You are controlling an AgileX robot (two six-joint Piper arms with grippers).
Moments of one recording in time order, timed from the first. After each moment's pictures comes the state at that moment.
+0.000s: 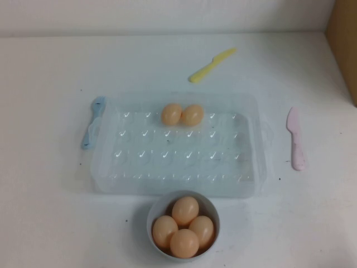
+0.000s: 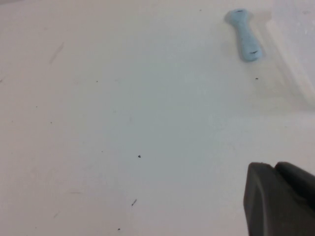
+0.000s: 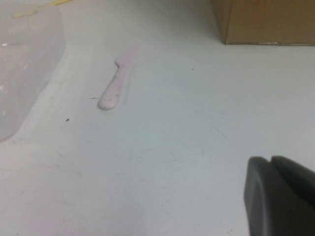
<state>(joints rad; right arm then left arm) 0.01 -0.01 0.03 0.07 0.37 -0.02 -0.01 -0.01 0.03 0.00 0.37 0.12</state>
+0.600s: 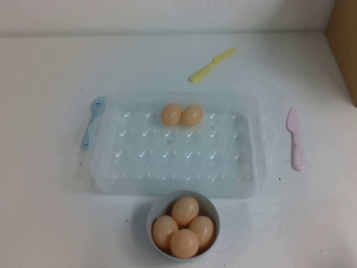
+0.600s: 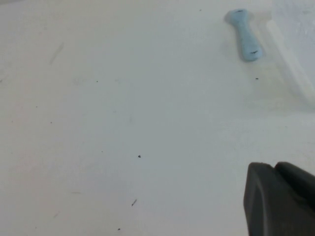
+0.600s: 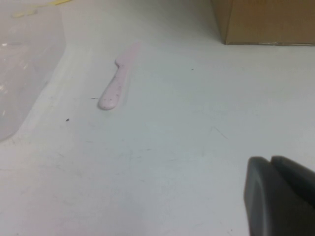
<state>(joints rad) 0.01 -0.01 0.03 0.07 0.37 -0.02 -0.01 -0.01 0.03 0.00 0.37 0.12</state>
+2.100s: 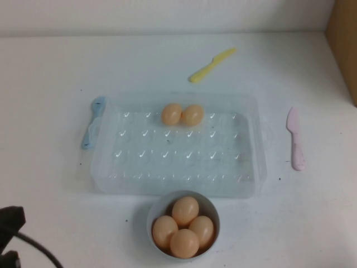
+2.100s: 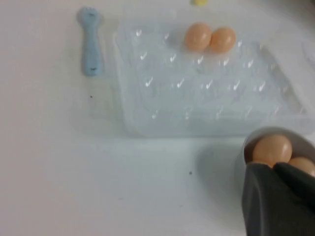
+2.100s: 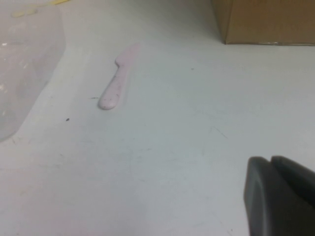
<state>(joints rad) 0.01 -0.01 0.03 0.07 0.37 -0.02 -0.01 0.41 -0.52 -0.51 0.80 0.24</state>
